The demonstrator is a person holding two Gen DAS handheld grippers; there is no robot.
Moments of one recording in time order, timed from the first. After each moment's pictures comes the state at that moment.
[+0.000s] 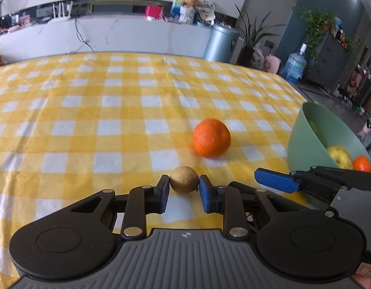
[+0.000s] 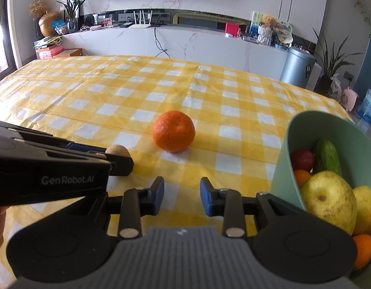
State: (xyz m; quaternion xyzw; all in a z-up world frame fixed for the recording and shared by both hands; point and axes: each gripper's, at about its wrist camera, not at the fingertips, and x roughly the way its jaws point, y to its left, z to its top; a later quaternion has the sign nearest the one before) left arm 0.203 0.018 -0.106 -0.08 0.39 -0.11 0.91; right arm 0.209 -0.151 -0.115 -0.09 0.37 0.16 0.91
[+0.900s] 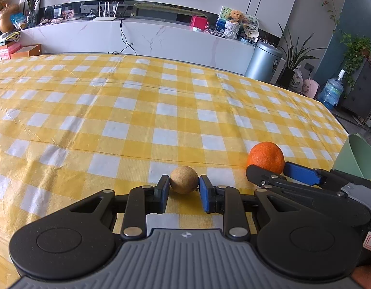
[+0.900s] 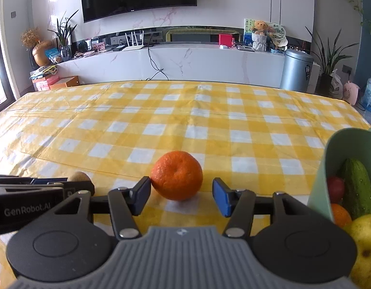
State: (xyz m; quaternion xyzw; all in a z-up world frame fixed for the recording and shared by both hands) left arm 0.210 0.047 -0.113 -0.11 0.38 -0.01 0.92; right arm 0.257 -0.138 -0.124 -0.02 0.35 0.16 0.92
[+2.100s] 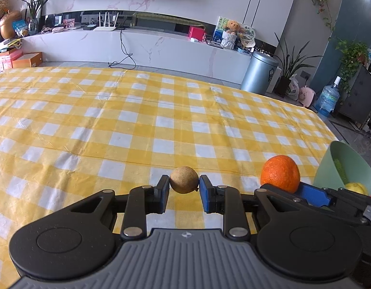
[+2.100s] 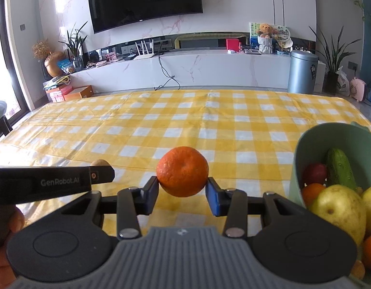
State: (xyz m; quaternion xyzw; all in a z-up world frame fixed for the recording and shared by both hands) left arm 0.186 0.046 -0.084 -0.11 0.36 -0.02 0.93; right arm 0.204 -0.158 -0.086 0.01 0.33 0.18 0.93
